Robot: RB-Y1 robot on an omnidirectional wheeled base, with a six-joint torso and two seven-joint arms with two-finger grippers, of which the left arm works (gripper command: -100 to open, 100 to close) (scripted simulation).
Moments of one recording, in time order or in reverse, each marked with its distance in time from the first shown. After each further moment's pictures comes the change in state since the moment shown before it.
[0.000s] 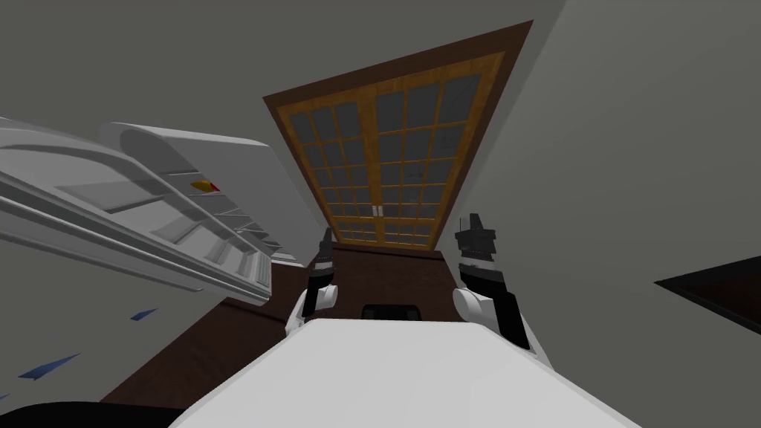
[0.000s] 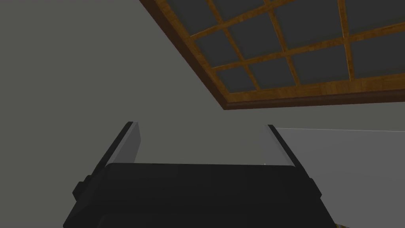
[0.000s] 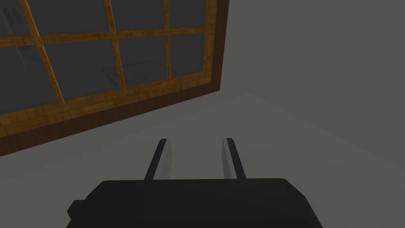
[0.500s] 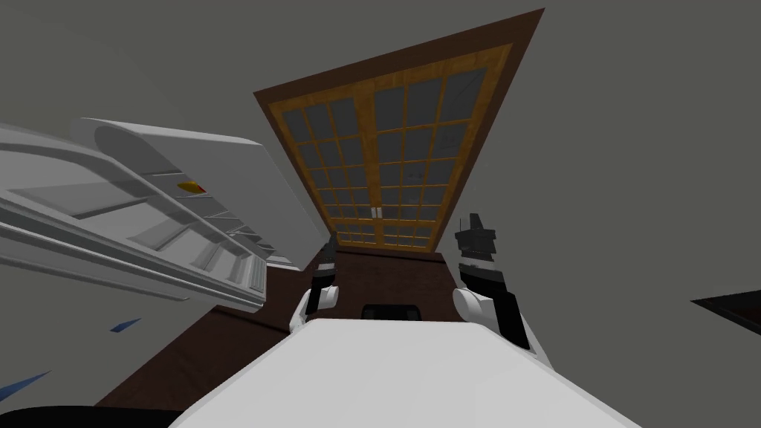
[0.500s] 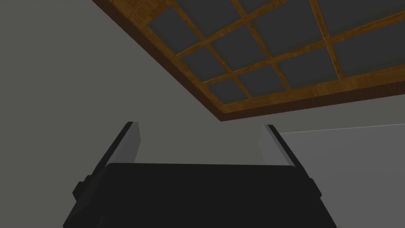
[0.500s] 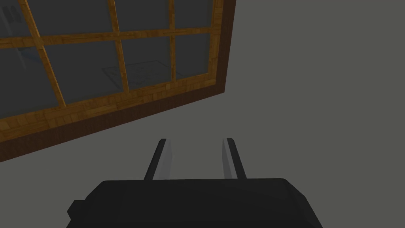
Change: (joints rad) arm -0.034 0.011 0.011 0.119 -0.021 -0.022 -0.095
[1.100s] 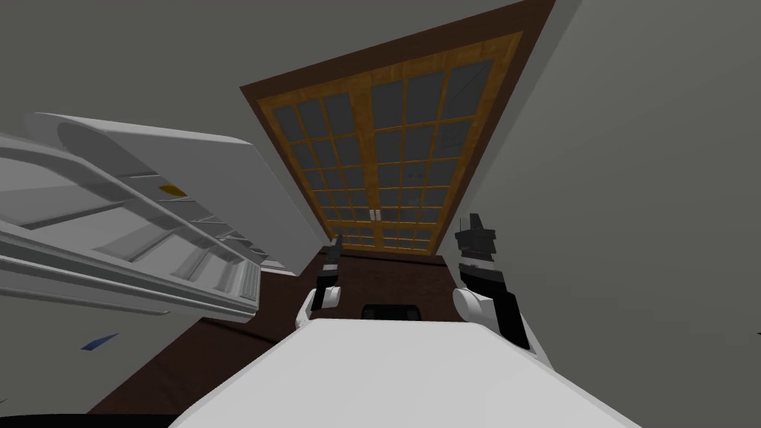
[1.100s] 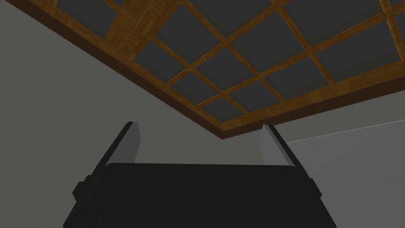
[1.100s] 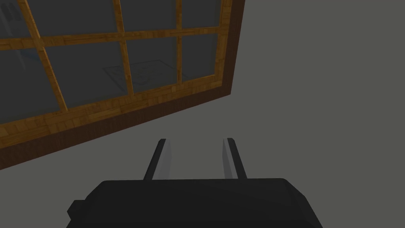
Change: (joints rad) arm -0.058 0.001 0.011 0.161 -0.031 -0.026 -0.128
